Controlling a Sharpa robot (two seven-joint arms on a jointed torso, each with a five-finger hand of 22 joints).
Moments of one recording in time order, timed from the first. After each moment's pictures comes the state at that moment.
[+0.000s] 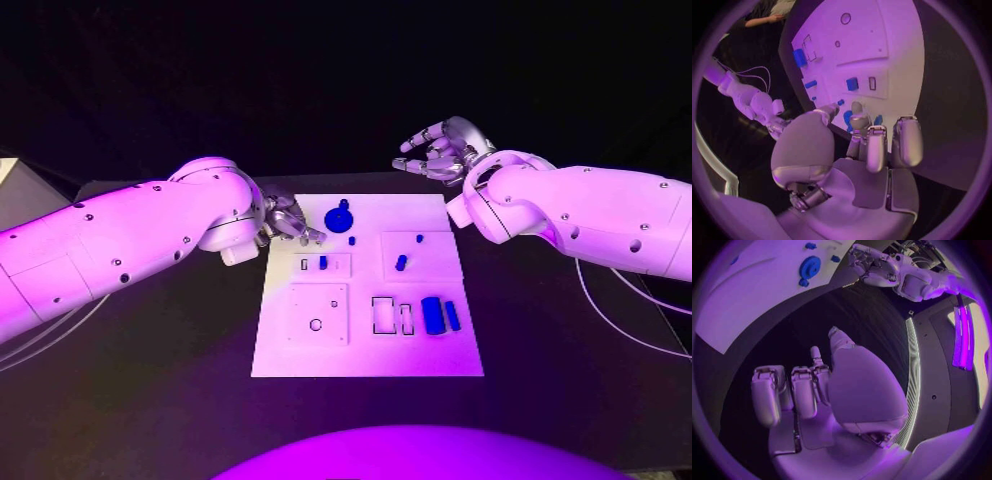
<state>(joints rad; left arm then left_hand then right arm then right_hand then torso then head) 1.32 -0.56 -0.03 1.32 -1.00 0.17 -0.56 1.07 -0.18 0.38 0.29 0.22 0.91 0.06 0.65 0.83 1.23 -0.01 1.16 0.91 1.47 -0.07 1.56 1.31 0.07 1.39 0.04 1.44 1.28 1.34 -0.82 -0.15 1.44 -0.73 -0.63 -0.04 1.44 -0.15 0.10 0.29 0.24 0.88 0.17 0.19 0.27 1.46 0.09 1.45 1.31 1.47 0.01 1.54 1.31 0.01 1.47 0.11 1.51 1.31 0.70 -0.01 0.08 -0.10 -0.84</state>
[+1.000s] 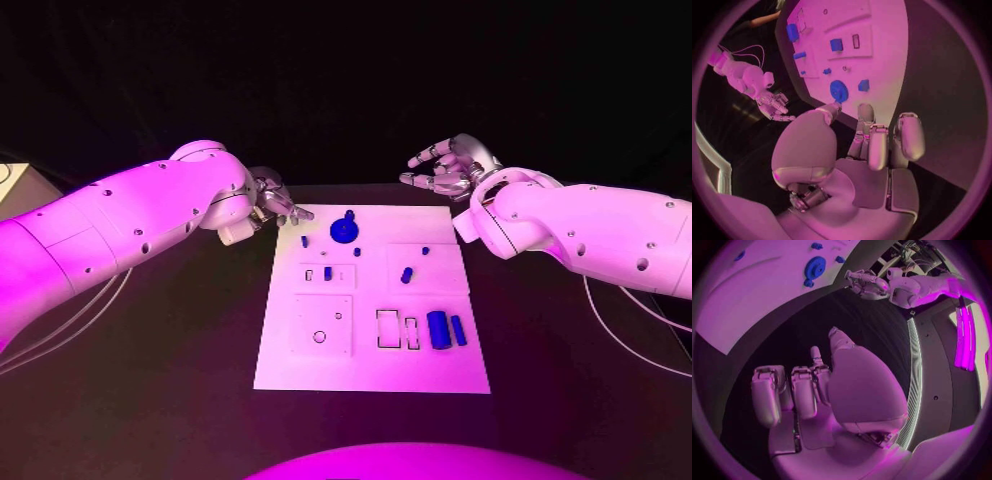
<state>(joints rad) 1.35 -0.47 -0.01 1.05 -0.97 0.19 -0.50 1.12 -0.18 0.38 0.29 0.22 0.80 0.12 0.55 0.74 1.04 0.05 1.04 0.71 1.47 -0.02 1.52 1.31 0.07 1.35 0.09 1.41 1.24 1.34 -0.82 -0.15 1.43 -0.72 -0.63 -0.04 1.44 -0.15 0.10 0.29 0.24 0.88 0.17 0.19 0.27 1.46 0.09 1.45 1.31 1.47 0.01 1.54 1.31 0.01 1.47 0.11 1.51 1.31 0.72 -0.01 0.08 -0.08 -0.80</state>
